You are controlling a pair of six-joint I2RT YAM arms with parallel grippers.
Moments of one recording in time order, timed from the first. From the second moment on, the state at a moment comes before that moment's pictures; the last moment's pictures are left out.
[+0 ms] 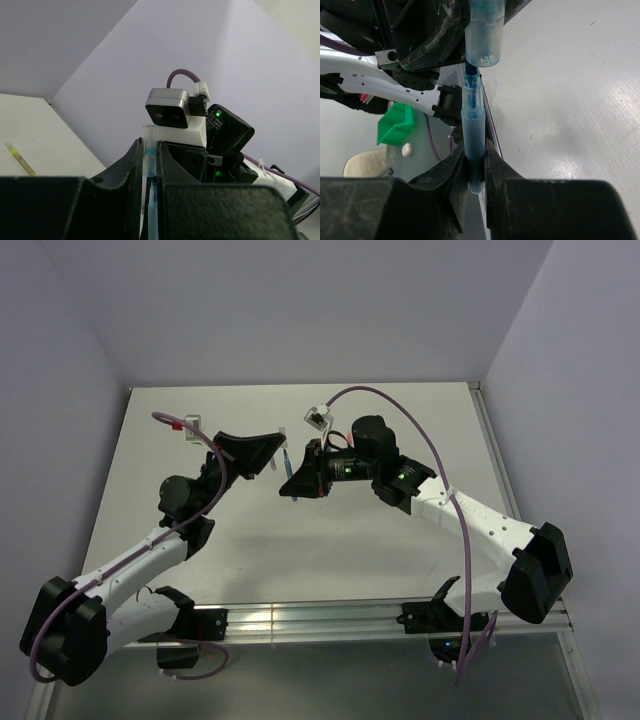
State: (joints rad) left arm -0.52 1.06 0.53 1.04 0.26 -1.04; right arm 0.74 1.33 1.08 0.00 -0.72 0.54
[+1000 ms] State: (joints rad) left arm -0.53 1.06 0.53 1.04 0.29 -1.04; right arm 0.72 1.33 1.08 0.02 -0.72 0.57
